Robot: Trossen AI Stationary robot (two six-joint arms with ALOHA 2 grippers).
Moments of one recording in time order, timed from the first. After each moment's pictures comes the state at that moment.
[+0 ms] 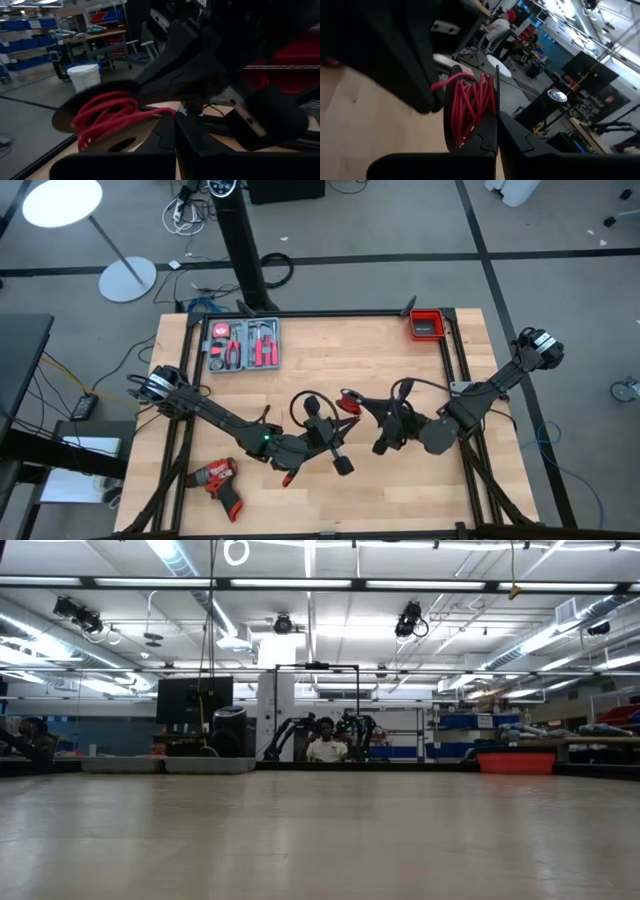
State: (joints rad) left arm -0.46 1.86 1.40 0.44 -0.96 0.05; right arm 0.63 1.31 0.97 0.06 1.15 -0.36
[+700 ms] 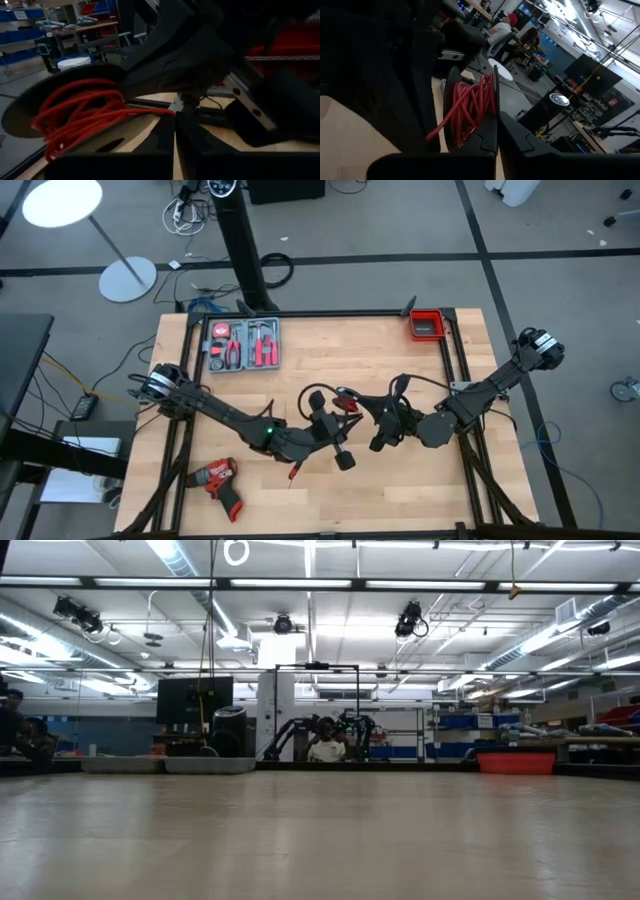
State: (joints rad) left arm -0.42 1.86 1.40 0.37 -0.87 -0.01; right arm 0.59 1.31 0.97 0.12 1.09 -0.42
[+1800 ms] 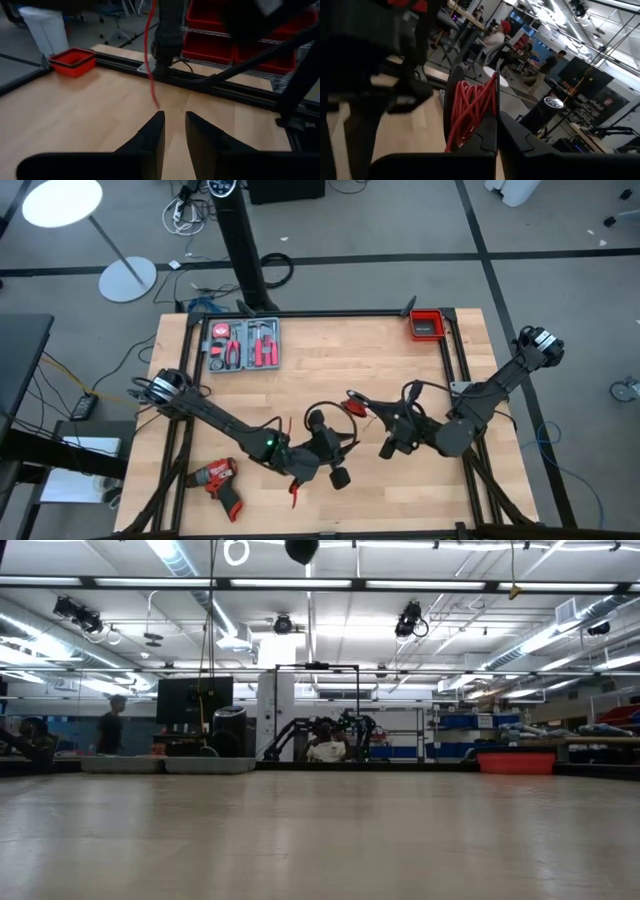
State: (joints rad) left arm -0.48 1.90 1.40 0.17 -0.81 -0.35; right arm 0.70 1.28 0.97 0.16 1.22 -0.42
